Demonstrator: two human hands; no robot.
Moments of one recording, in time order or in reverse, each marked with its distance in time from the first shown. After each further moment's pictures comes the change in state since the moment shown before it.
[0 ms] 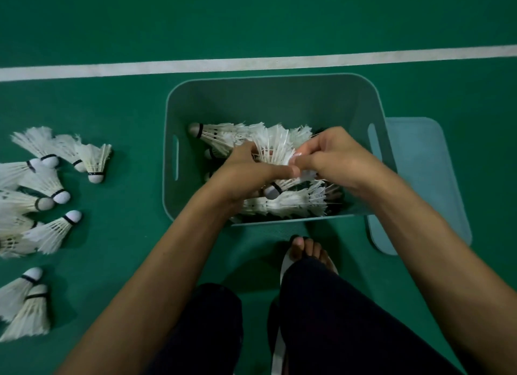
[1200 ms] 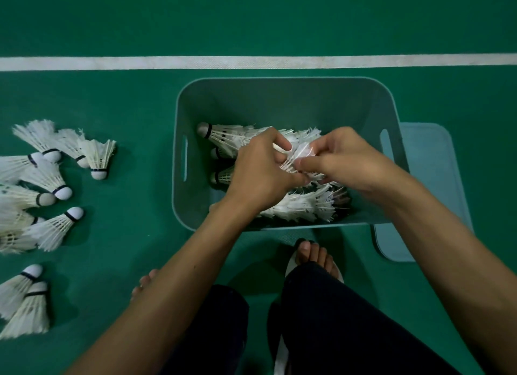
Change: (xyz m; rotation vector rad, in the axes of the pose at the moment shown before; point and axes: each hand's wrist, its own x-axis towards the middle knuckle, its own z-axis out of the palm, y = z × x) left_hand 0.006 -0.004 0.004 0.319 0.212 0.363; right_hand 0.013 -0.004 0.003 -0.019 -0.021 -0.005
